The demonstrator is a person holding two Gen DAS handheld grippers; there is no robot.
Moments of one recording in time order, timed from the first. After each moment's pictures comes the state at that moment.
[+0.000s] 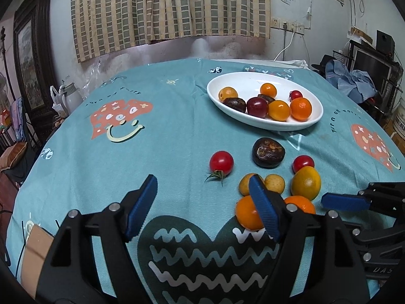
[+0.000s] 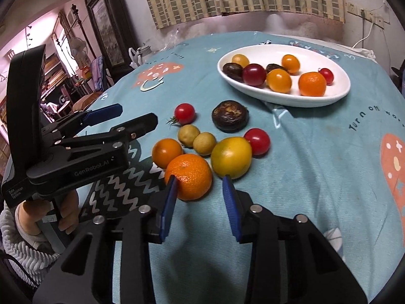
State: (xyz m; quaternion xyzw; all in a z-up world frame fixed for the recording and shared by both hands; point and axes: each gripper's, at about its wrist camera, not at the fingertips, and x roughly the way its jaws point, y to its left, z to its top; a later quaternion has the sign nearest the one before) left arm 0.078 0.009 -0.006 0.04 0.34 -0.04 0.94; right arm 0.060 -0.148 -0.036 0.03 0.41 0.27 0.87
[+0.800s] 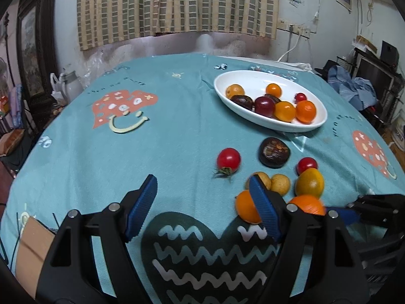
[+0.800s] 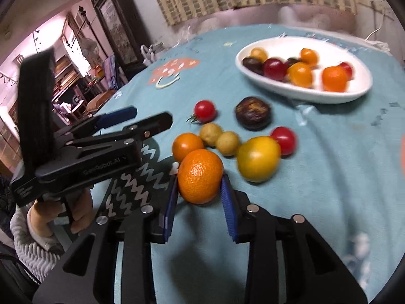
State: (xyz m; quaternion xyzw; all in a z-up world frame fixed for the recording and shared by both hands) left arm 0.082 0.023 -0.010 0.01 0.35 -0.05 0.93; right arm 0.059 -0.142 -0.033 0.05 0.41 0.30 0.86
